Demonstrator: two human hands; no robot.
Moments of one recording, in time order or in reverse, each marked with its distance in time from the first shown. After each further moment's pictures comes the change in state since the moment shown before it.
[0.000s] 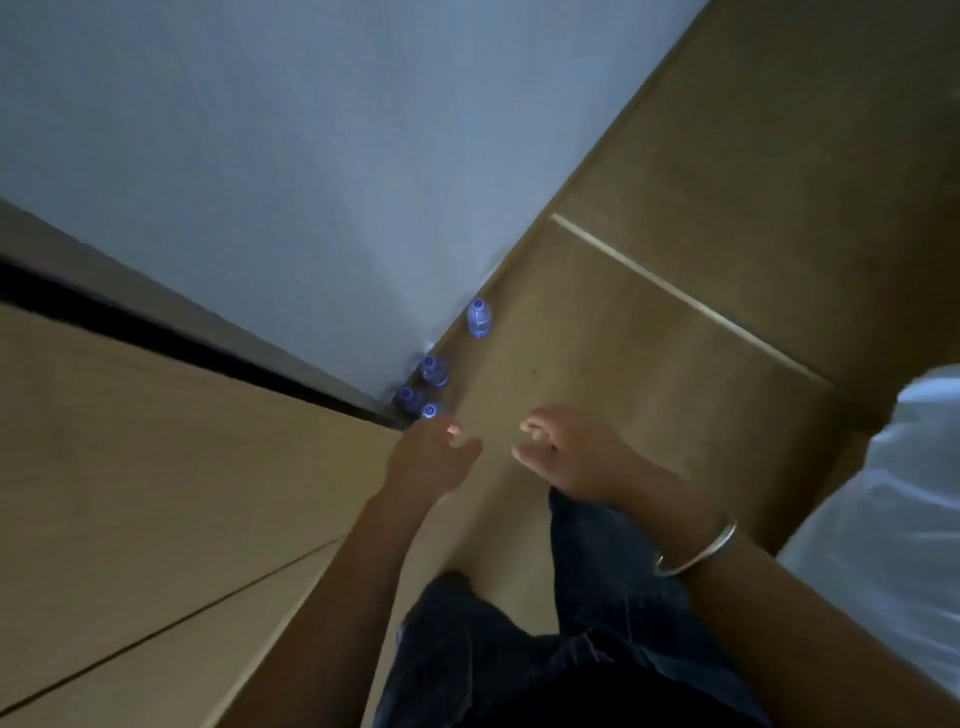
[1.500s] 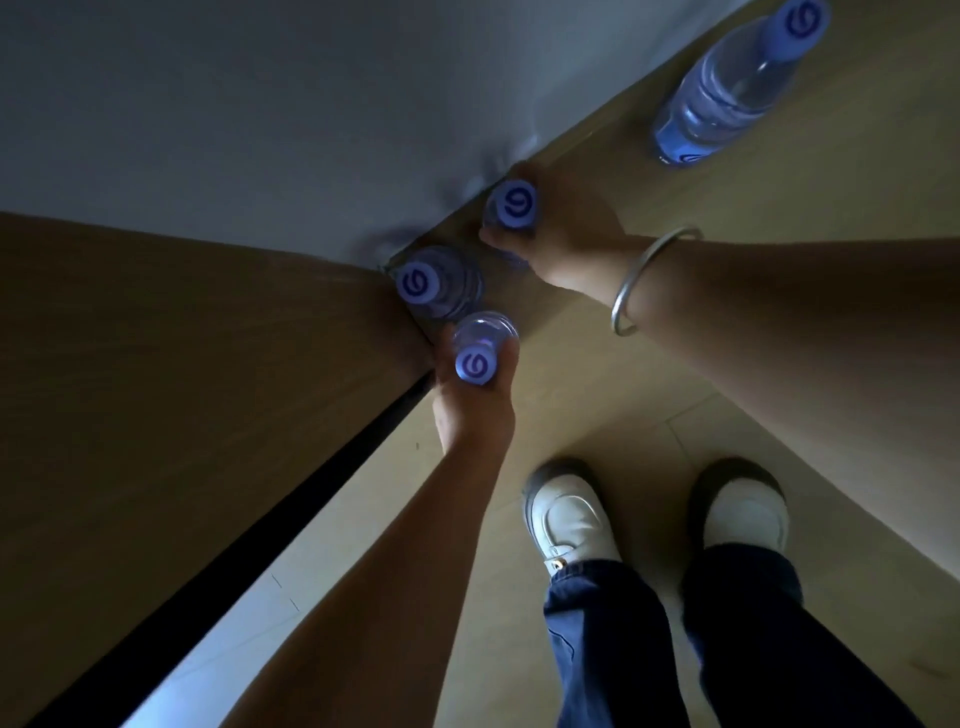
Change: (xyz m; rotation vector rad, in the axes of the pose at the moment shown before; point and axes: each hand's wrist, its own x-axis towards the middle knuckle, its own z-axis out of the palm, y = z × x) left_hand 0.436 -0.244 0.290 -0.816 0.464 -0.544; right_hand 0.609 0.153 0.258 -0.044 0.064 -0.259
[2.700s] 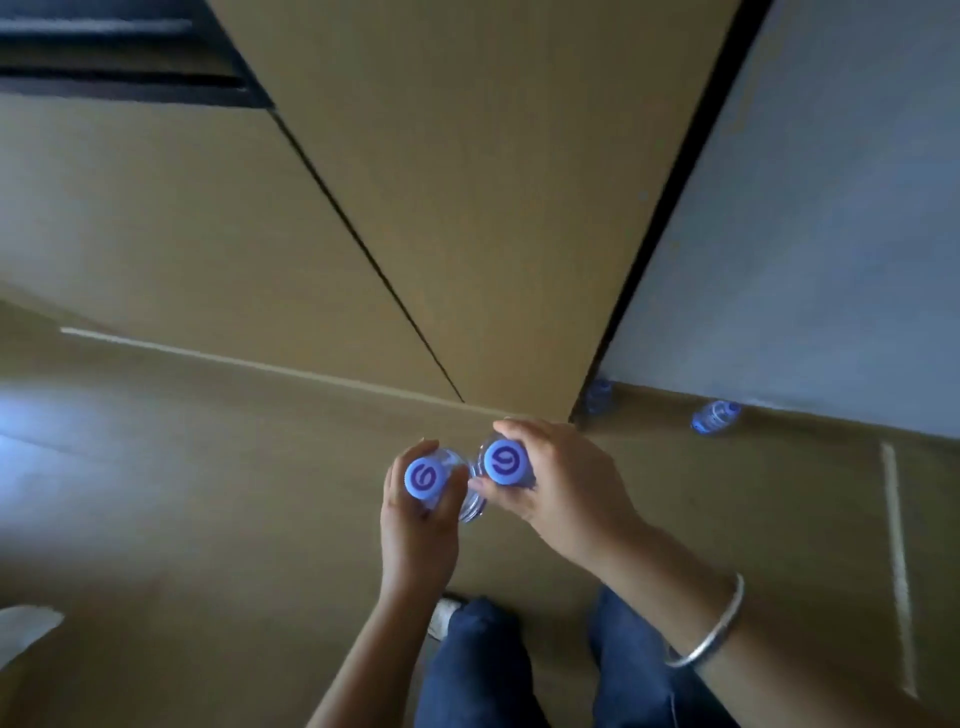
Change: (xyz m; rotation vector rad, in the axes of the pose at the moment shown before) left_hand -0.576 0.071 -0.376 -0.505 0.630 0.131; right_hand -0.574 -0.403 -0.230 -0.266 -0.356 -0.819
